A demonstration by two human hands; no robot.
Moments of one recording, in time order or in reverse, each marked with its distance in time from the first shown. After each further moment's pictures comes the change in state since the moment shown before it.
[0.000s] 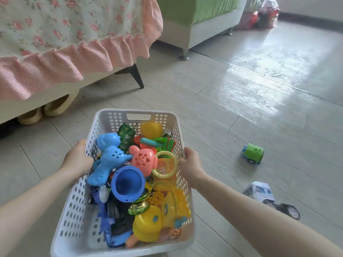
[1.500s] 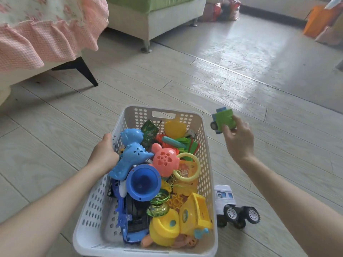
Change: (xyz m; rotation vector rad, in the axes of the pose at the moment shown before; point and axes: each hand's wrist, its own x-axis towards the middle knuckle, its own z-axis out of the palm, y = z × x) left_hand 0.006 0.134 0.136 0.022 -0.221 0.213; right_hand 0.071 0.038 -0.223 -0.427 0.672 -0.291
